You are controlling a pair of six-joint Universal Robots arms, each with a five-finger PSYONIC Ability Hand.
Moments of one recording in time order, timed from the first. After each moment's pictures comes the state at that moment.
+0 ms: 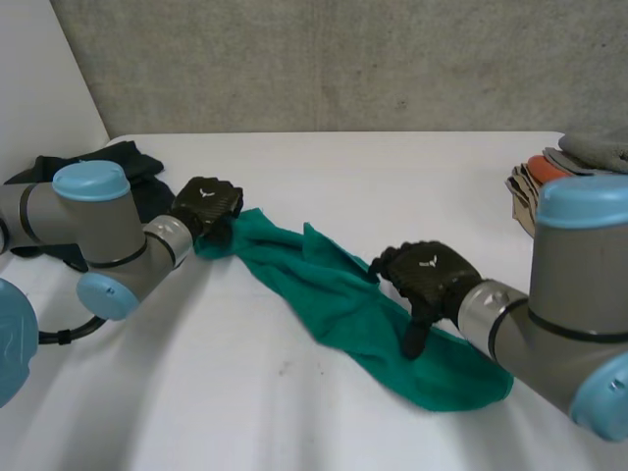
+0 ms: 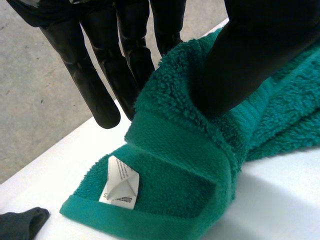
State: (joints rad) left arm 4.42 -2.45 -1.04 3.28 -1.26 3.50; right arm 2.03 -1.17 1.56 0.13 1.35 2.82; left_hand 1.14 1.19 1.18 1.20 0.97; right_hand 0.20 0.22 0.21 0.24 0.07
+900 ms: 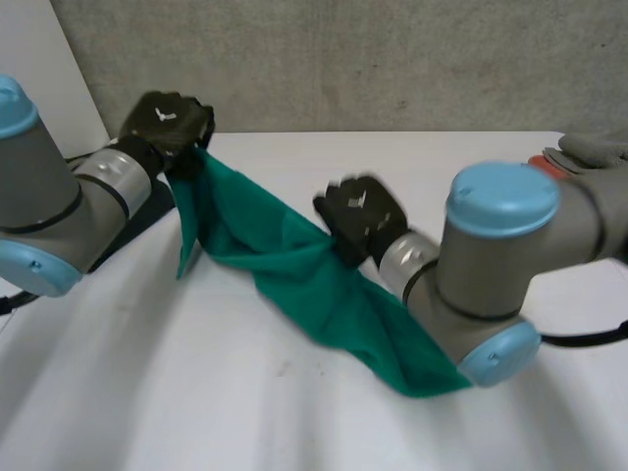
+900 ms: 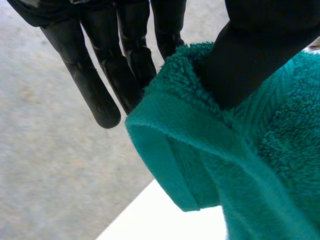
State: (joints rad) left arm 4.43 -2.03 -1.24 3.29 -1.31 3.51; right arm 2.20 -1.00 1.25 -0.14 1.41 2.80; left_hand 1.14 1.20 1.19 1.20 0.97; right_hand 0.99 1.18 1.19 1.19 0.98
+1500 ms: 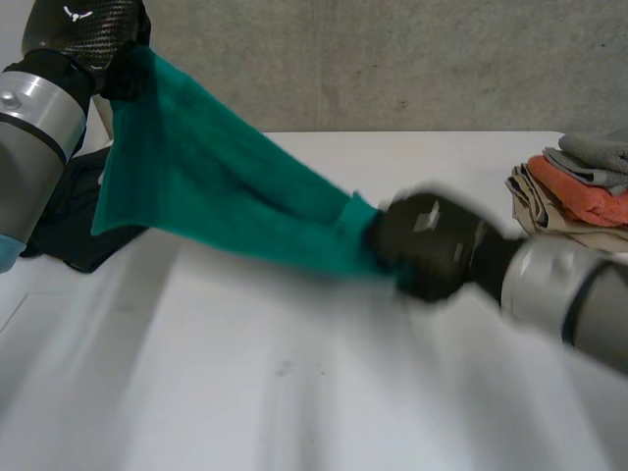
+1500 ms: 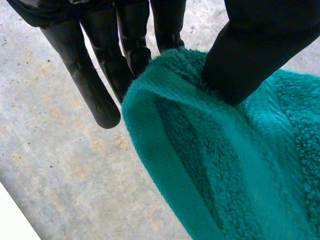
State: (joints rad) left arm 4.45 -1.78 -1.29 3.35 -1.42 3.43; right arm 1.99 -1.45 1.53 0.39 1.01 2.56; left_hand 1.14 1.20 1.19 1.20 0.97; right_hand 0.69 0.84 0.84 0.84 0.68
